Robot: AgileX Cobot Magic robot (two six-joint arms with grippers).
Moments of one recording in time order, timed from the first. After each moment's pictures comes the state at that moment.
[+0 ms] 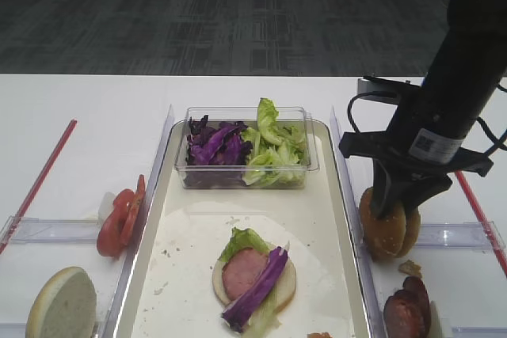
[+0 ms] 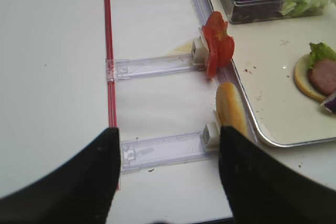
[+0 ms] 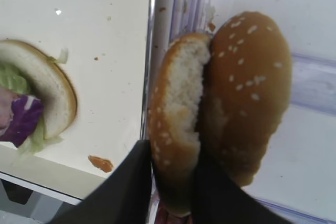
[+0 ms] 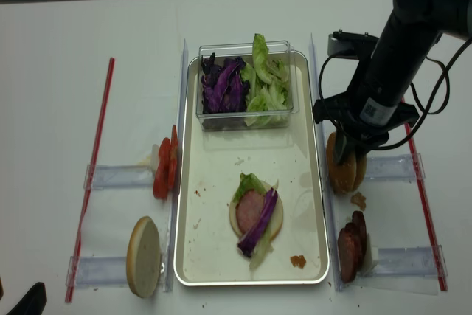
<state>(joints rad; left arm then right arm) -0.09 -0.02 -0.48 -0.05 1.18 -0.02 0.22 1.79 -1.15 0.40 1.13 -0.11</state>
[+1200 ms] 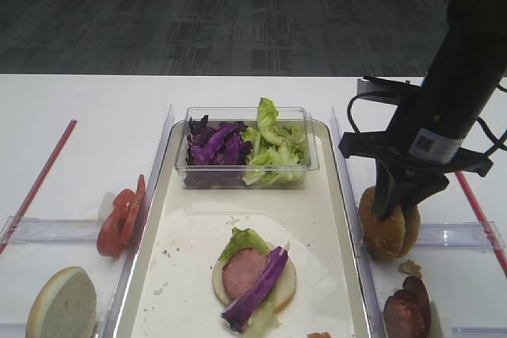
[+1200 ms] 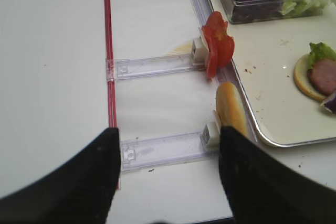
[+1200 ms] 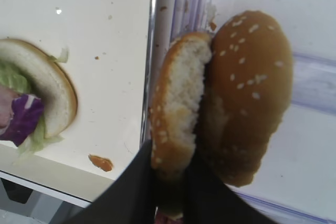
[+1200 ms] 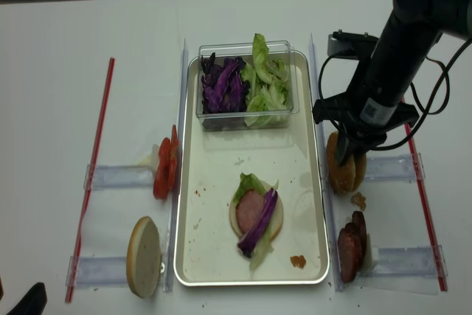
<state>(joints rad) -0.09 -0.02 -0.48 -0.05 1.18 -0.02 0.22 1.79 -1.15 0.40 1.13 -0.11</state>
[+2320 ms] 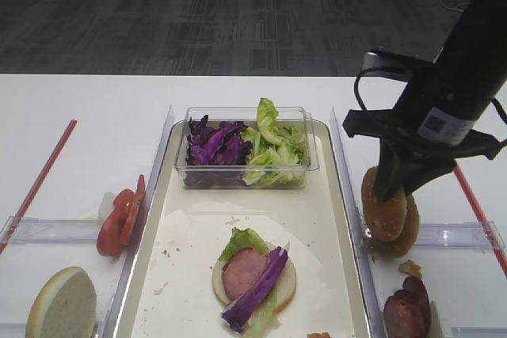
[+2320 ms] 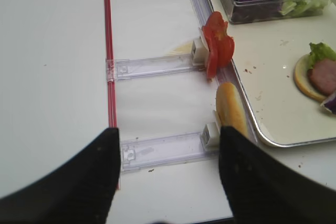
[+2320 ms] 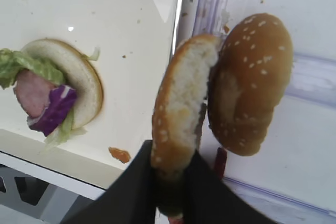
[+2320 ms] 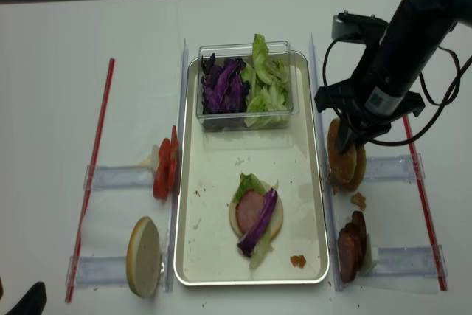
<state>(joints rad) -0.09 -0.02 -0.48 -0.05 1.18 -0.02 0.22 1.70 -1.15 0.42 1.14 -0.11</state>
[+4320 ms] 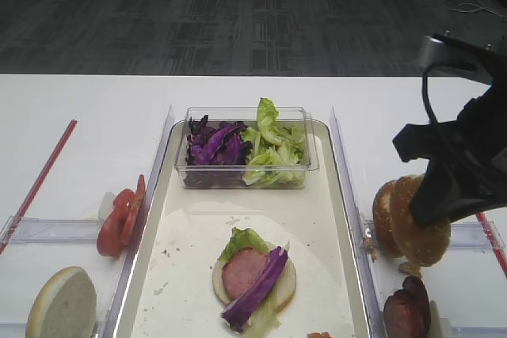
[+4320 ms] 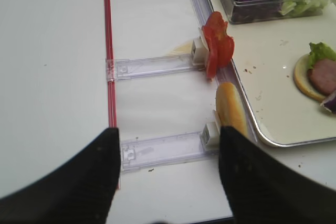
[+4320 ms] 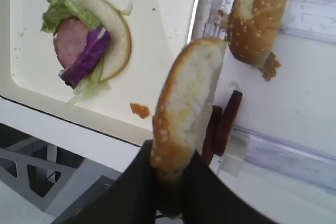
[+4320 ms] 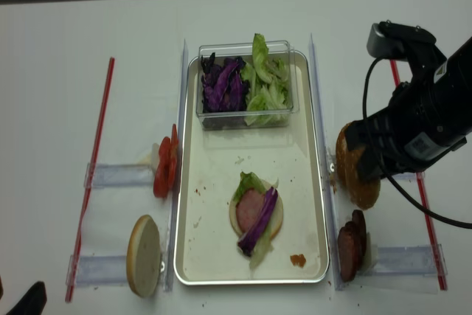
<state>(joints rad) -0.09 -0.02 -0.48 -0.05 1.18 -0.02 0.22 1.31 -0.88 0.47 1.08 -0.14</state>
